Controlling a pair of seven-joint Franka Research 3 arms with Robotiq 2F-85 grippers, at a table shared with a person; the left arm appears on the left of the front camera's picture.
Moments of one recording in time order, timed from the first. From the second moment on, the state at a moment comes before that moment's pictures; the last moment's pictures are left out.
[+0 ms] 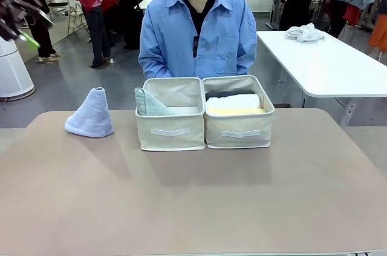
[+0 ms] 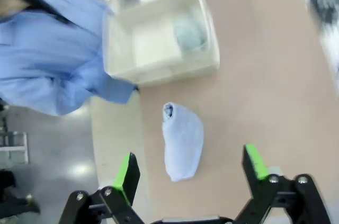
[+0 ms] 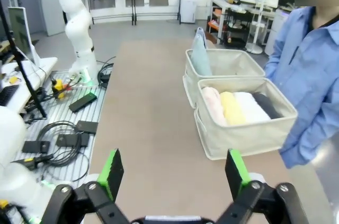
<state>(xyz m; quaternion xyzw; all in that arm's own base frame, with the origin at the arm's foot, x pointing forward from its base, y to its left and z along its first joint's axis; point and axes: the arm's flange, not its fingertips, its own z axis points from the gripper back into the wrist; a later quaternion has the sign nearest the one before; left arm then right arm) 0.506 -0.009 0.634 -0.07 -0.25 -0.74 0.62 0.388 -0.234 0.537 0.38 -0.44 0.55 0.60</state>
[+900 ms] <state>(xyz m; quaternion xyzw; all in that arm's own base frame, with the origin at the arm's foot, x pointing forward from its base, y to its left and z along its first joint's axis) 0.570 -0.090 0.512 0.06 -0.14 -0.81 0.56 0.388 -0.234 0.537 0.38 -0.44 0.55 0.60</state>
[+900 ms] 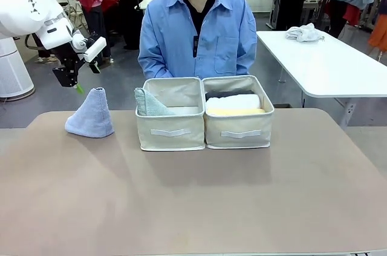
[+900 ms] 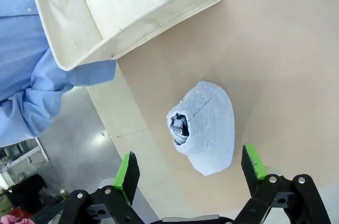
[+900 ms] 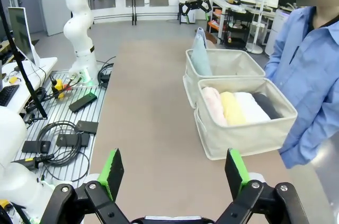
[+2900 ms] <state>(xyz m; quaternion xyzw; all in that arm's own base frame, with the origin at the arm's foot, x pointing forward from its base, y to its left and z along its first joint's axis) 0.612 -0.125 0.455 0.07 -0.03 -0.83 0.56 0.388 -0.234 0.537 0.38 -0.44 0.55 0.60</state>
